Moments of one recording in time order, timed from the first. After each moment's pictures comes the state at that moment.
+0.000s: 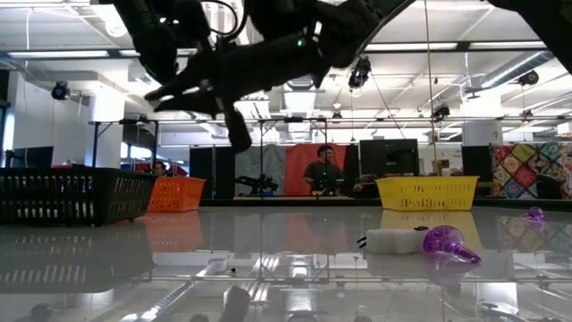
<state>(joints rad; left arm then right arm) 0.68 1.21 1.25 -1.05 0.07 0.36 0.02 2.16 1.52 0.36 -0.07 0.86</state>
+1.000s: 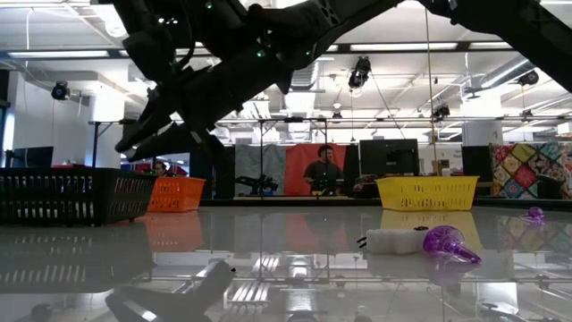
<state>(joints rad) 0.68 1.21 1.25 -1.06 0.07 0.40 0.01 2.38 1.90 -0.09 -0.16 0.75</state>
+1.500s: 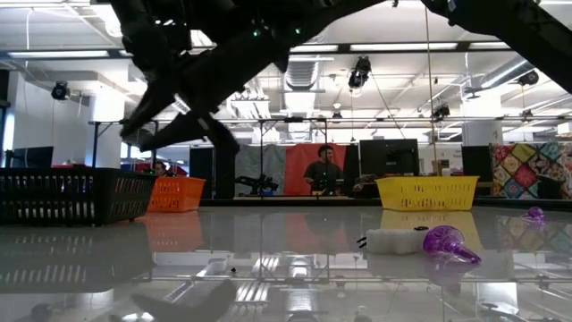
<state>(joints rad) 0.68 1.21 1.25 -1.12 0.07 0.40 0.00 2.38 2.04 -0.33 -0.16 0.70</state>
